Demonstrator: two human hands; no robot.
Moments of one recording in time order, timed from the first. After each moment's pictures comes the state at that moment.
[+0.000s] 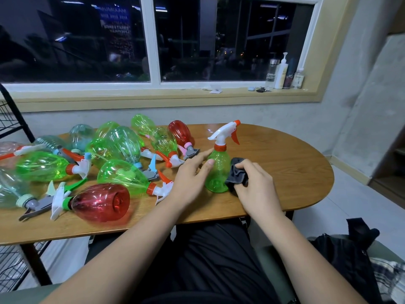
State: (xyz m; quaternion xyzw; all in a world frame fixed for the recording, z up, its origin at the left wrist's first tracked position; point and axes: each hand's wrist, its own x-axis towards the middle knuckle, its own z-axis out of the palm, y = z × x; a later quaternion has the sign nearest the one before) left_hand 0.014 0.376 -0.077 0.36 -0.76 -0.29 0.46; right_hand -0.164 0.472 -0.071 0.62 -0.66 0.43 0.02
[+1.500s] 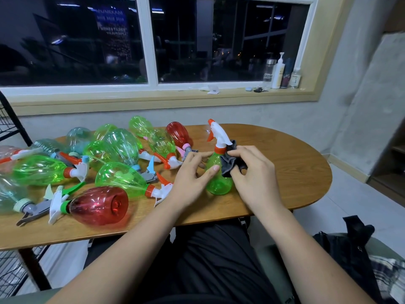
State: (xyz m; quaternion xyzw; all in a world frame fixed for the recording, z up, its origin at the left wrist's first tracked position) left_hand 0.014 0.379 -0.074 0.33 -0.78 -0.28 0.45; right_hand -0.156 0.467 -0.041 0.63 -0.57 0.52 0.10
